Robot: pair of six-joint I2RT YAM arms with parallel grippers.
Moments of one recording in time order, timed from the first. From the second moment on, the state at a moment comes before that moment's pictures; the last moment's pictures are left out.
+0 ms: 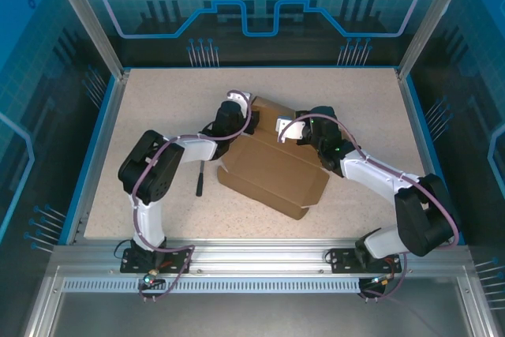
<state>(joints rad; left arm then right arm) -0.48 1.95 1.08 0.47 -0.09 -0.23 0.47 1.43 0.83 0.18 0.14 -1.23</state>
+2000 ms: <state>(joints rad) -0.41 1.93 1.01 0.55 0.12 -0.06 0.47 1.44 0.86 0.11 0.16 -1.18</state>
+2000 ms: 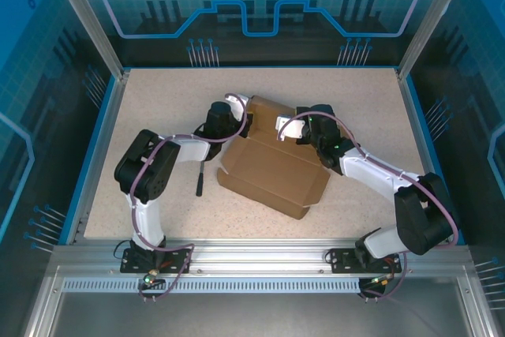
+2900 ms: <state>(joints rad) -0.41 1.82 0.89 0.53 -0.05 -0.12 0.60 1.18 1.09 -0.31 0.17 -0.50</state>
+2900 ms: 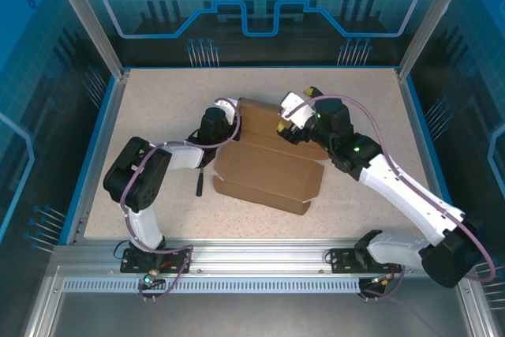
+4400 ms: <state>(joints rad) -0.41 1.78 0.86 0.50 -0.10 -0.17 0.44 1.30 1.34 -0.89 0.25 0.06</state>
